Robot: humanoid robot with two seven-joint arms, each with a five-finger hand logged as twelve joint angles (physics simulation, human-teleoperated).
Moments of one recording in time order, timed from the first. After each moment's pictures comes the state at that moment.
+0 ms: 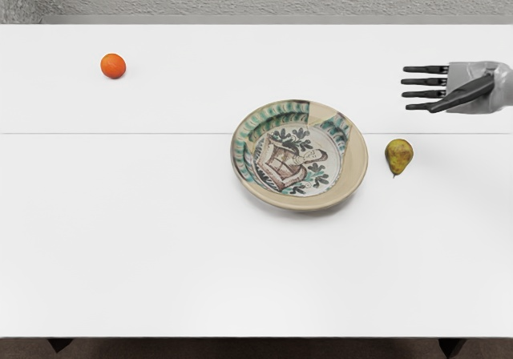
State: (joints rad) left arm -0.04 0.00 -0.20 -0.15 0.09 -0.26 0.00; right arm 1.11 -0.76 0.34 0.75 0.32 0.61 -0.61
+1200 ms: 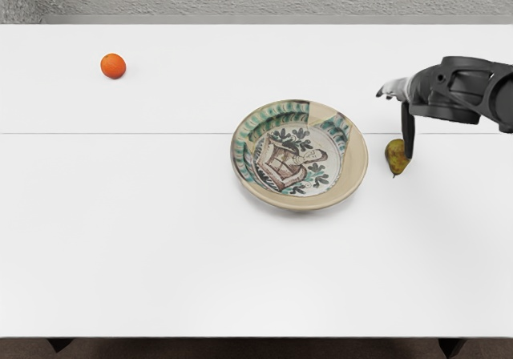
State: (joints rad) left arm -0.07 0.00 -0.20 -0.15 0.09 -0.26 0.00; right arm 1.46 -0.41 -0.27 1.00 -0.74 0.16 -0.61
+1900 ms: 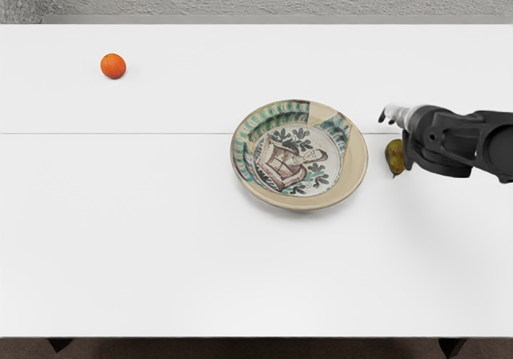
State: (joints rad) left arm -0.07 0.00 -0.20 -0.15 0.09 -0.26 0.00; right arm 1.37 -0.45 -0.35 1.15 -0.87 -0.10 -0.61
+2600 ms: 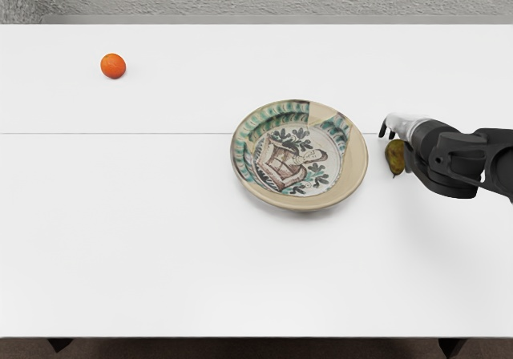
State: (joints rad) left arm -0.07 0.00 -0.20 -0.15 0.09 -0.26 0.00; right arm 1.33 -0.48 -0.36 1.22 -0.95 -0.17 -0.61
